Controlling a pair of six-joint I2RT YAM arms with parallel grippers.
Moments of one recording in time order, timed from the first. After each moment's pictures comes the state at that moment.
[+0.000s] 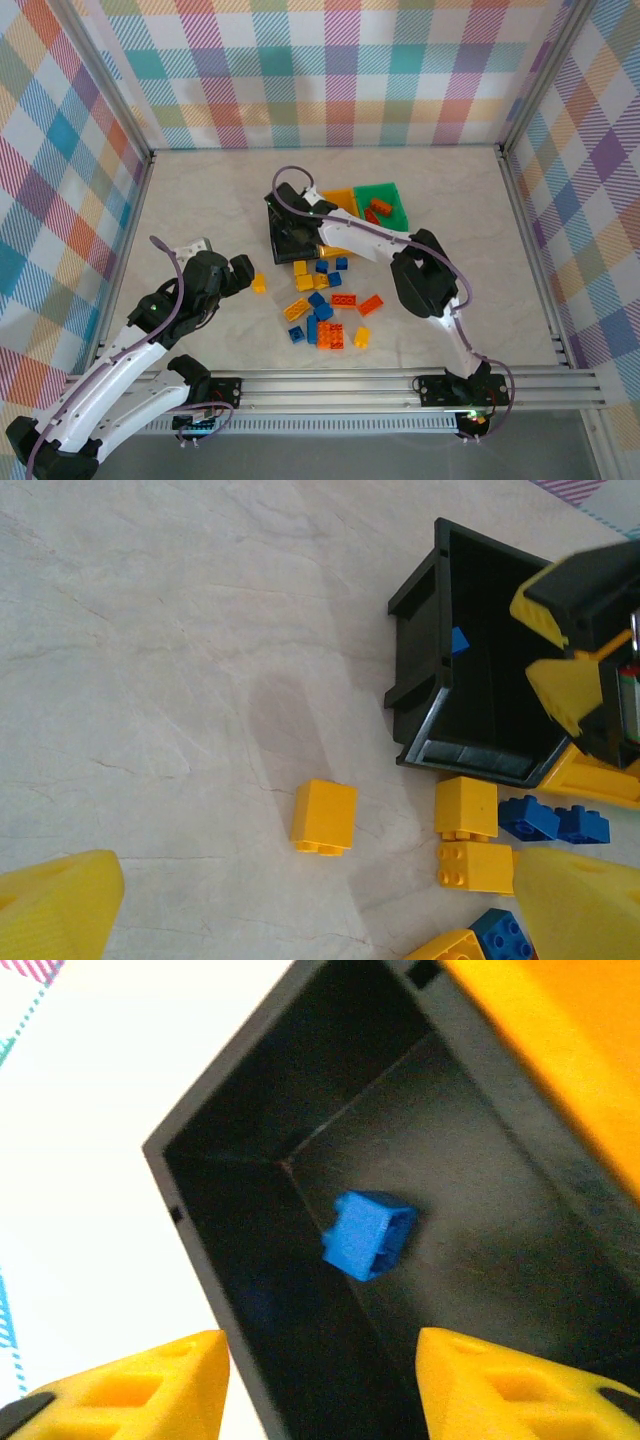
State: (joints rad) left arm -0.58 0.71 0.72 -0.79 -0.40 -0.82; right arm 0.89 2.20 1.87 -0.56 0.28 1.31
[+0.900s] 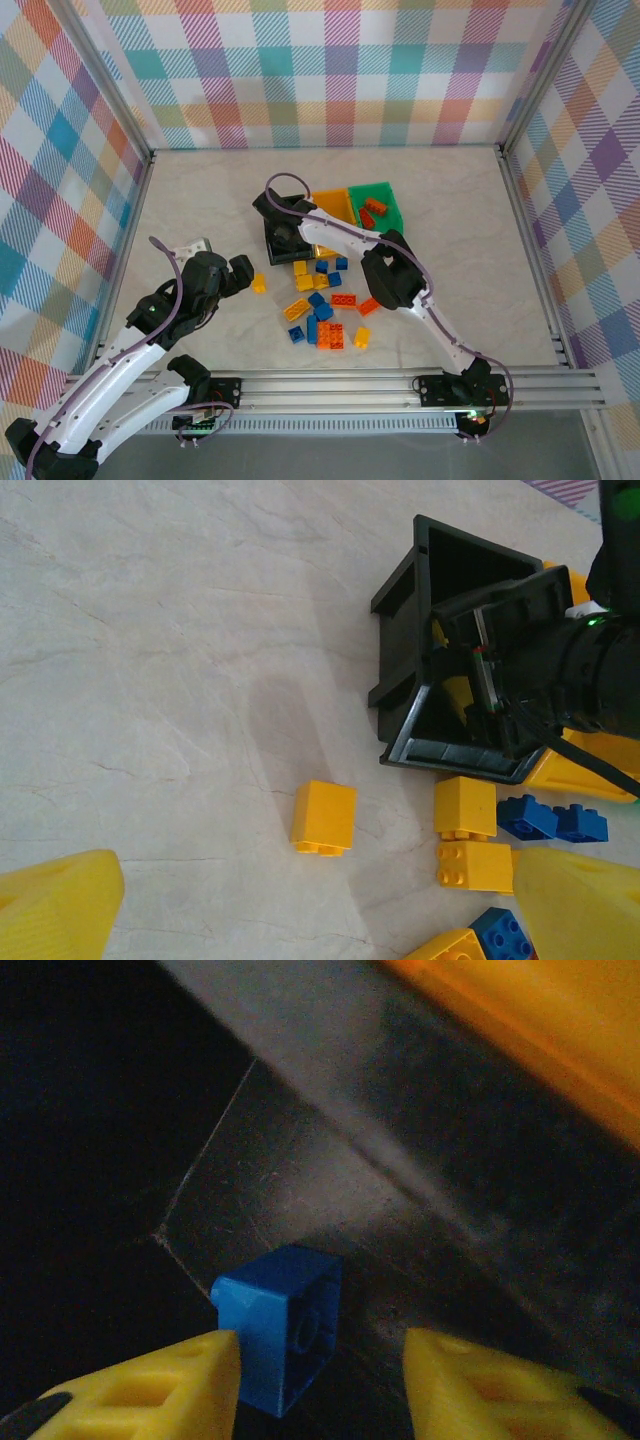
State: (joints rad) left arm -0.58 0.70 0.72 -0.79 -0.40 -0.81; right arm 0.89 2.48 2.17 -0.76 0.29 1.57
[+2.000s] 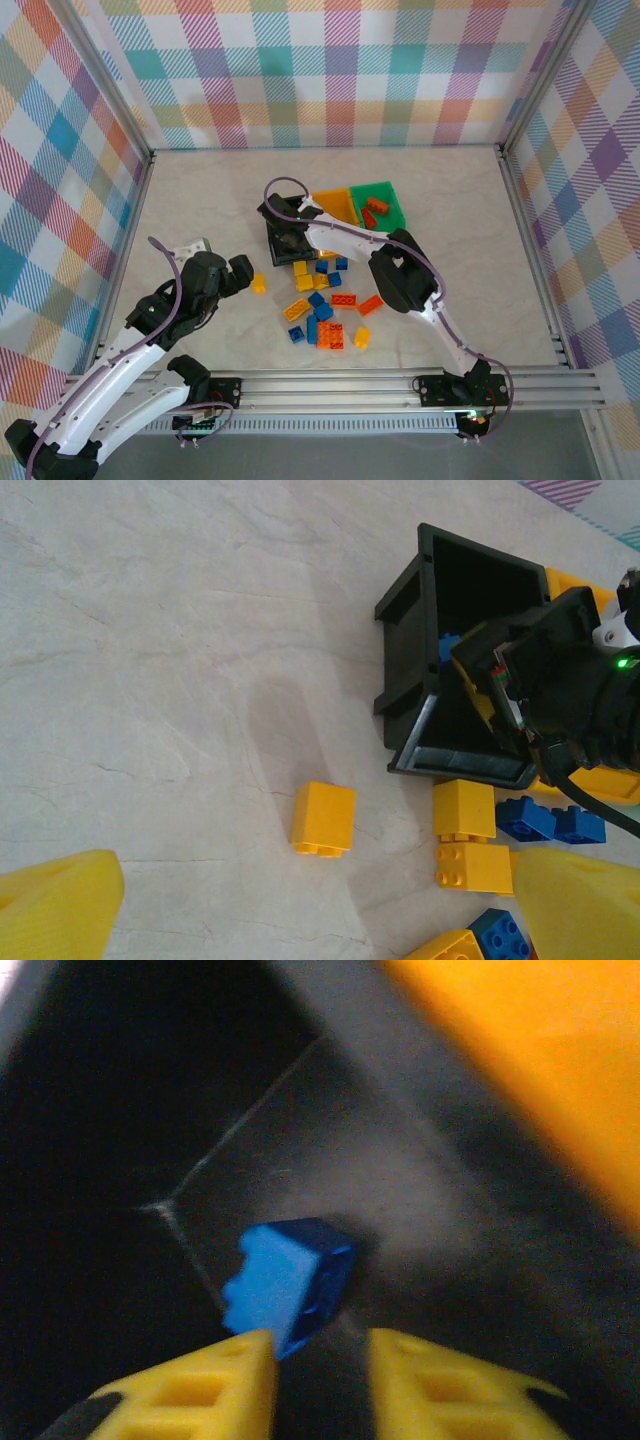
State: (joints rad) left arm -0.58 0.70 0.72 -0.79 -0.40 -0.81; right arm 0.89 2.35 1.96 -0.62 0.35 1.35
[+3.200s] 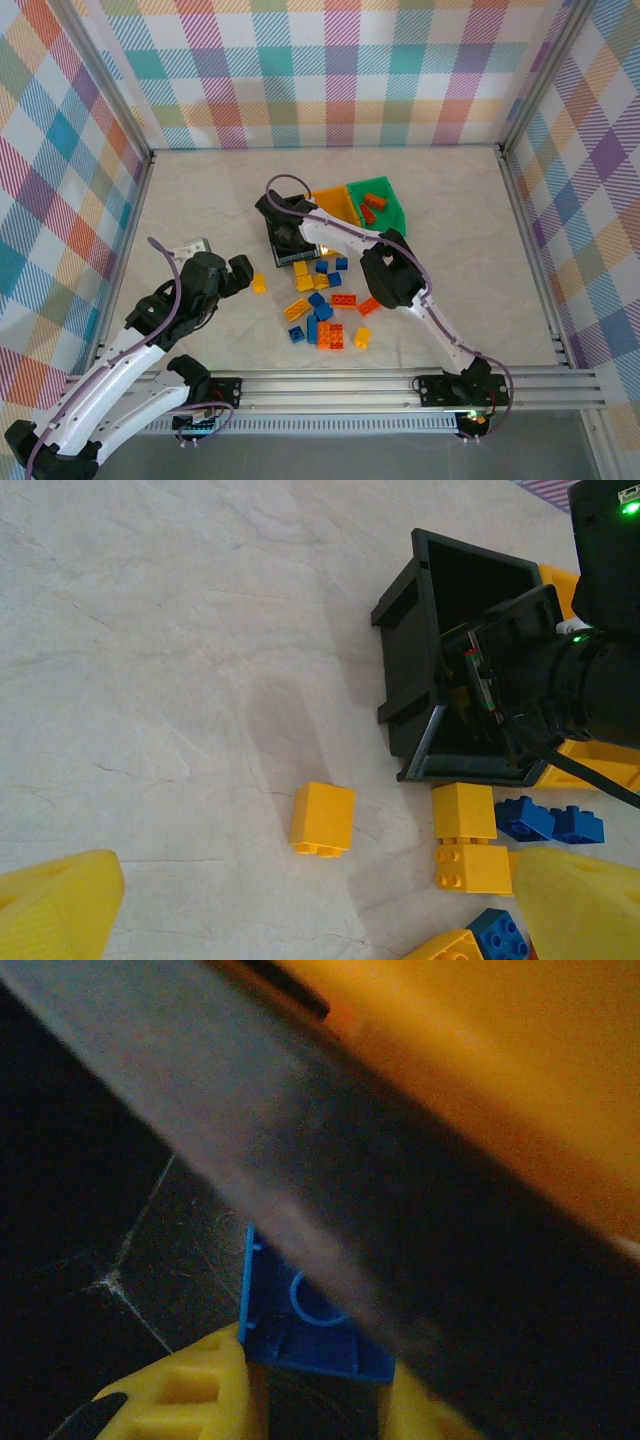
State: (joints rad) left arm -0.58 0.70 0.72 -0.79 -0.40 -0.81; right arm 0.88 2.49 2.17 -0.79 0.31 1.49
